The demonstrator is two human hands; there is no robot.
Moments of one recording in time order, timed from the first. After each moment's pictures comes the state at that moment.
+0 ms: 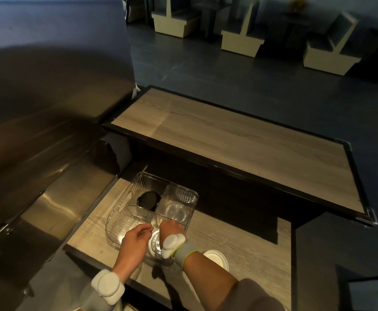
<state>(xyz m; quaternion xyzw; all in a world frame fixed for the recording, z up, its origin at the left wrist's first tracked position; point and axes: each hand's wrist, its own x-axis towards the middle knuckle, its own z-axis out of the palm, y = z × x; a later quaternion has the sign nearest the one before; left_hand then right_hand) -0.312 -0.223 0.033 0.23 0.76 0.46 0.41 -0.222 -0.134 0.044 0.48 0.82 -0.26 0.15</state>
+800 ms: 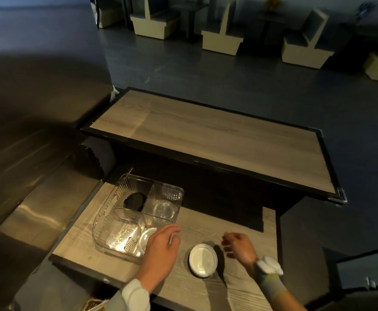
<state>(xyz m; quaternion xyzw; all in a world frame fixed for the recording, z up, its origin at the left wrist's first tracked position) -0.214 -0.214 0.084 0.47 0.73 0.38 0.33 0.005 -0.113 0.049 0.68 0.46 -0.56 -0.14</state>
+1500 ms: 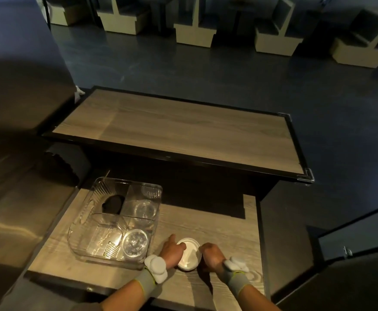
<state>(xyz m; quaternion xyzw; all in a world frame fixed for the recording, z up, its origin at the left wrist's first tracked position) -0.152 -0.162 -0.001 0.33 0.75 0.14 0.55 -0.002 -0.143 0.009 0.68 0.46 -0.58 0.00</state>
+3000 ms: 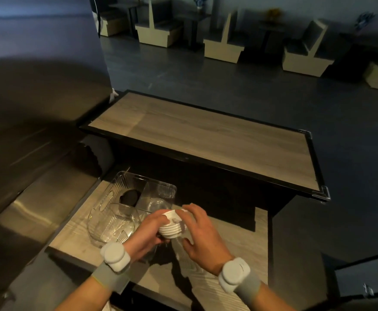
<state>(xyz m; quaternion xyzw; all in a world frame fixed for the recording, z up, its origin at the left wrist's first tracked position) -0.223 -0.187 0.102 0.20 0.59 0.47 0.63 -0.043 -0.155 0.120 0.35 0.90 -0.20 -0.15</state>
